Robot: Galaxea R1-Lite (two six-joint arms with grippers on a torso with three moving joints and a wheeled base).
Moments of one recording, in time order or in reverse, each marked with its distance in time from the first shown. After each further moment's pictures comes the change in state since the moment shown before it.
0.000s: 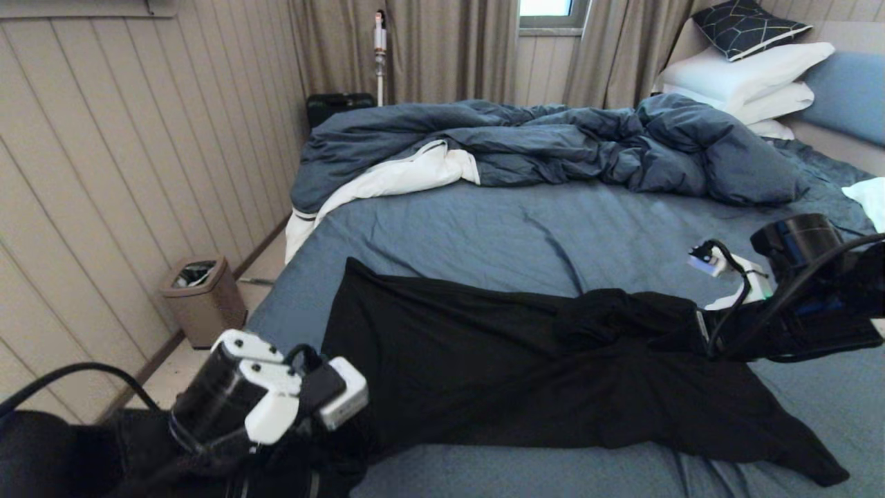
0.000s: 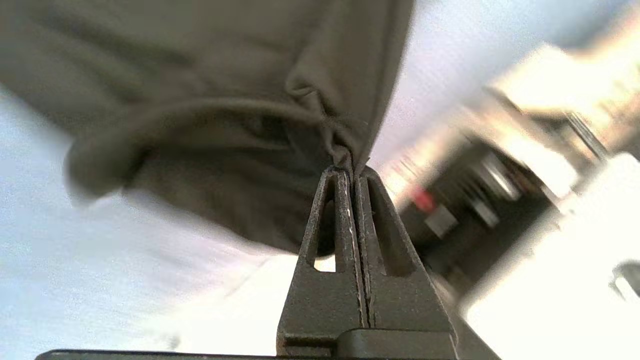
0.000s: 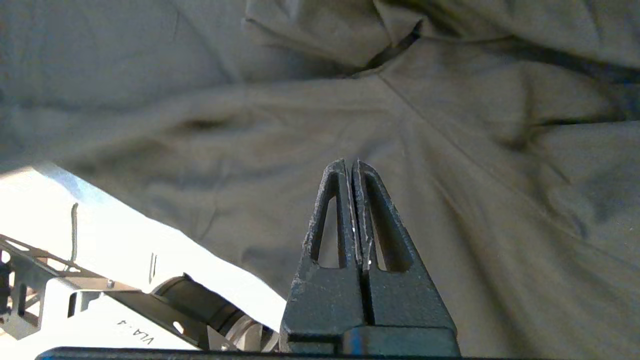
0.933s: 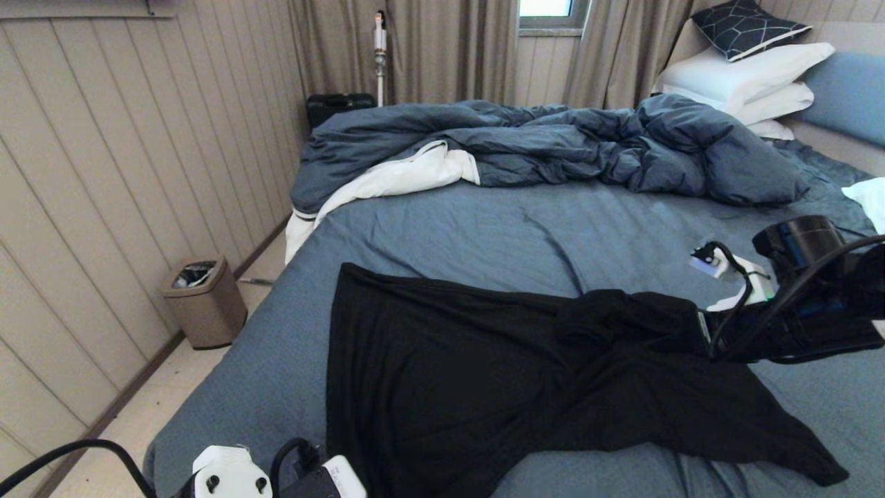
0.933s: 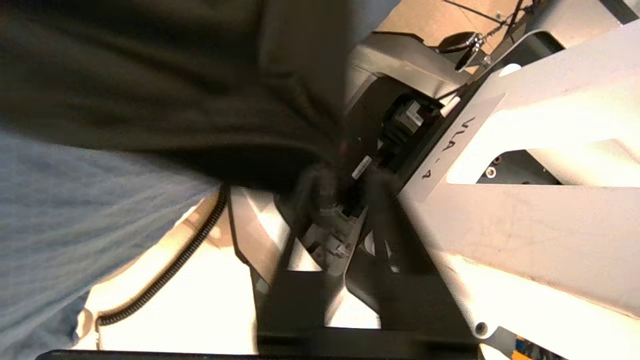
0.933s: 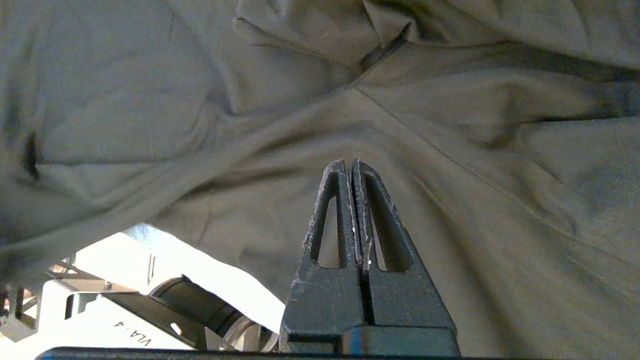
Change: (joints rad) left arm -0.238 -0.077 0.153 -0.072 0.009 -0.183; right arm -0.007 0.002 0.005 -0.002 -0.002 -0.003
